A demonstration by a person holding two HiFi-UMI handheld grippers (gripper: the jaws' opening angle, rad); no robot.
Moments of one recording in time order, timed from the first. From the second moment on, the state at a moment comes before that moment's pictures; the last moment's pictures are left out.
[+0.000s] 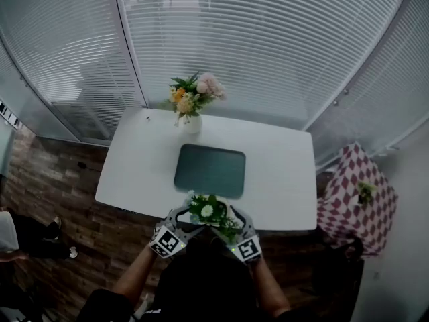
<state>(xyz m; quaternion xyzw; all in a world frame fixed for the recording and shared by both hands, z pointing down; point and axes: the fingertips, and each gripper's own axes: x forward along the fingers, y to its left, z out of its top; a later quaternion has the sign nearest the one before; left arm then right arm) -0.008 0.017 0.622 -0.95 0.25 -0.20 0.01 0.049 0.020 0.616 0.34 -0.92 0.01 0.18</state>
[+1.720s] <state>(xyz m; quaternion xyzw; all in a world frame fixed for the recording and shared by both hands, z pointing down) 0.024 -0.090 0.641 -0.94 0.27 -0.22 0.00 0.083 -0.090 0.637 0.33 -0.93 0.03 0.17</state>
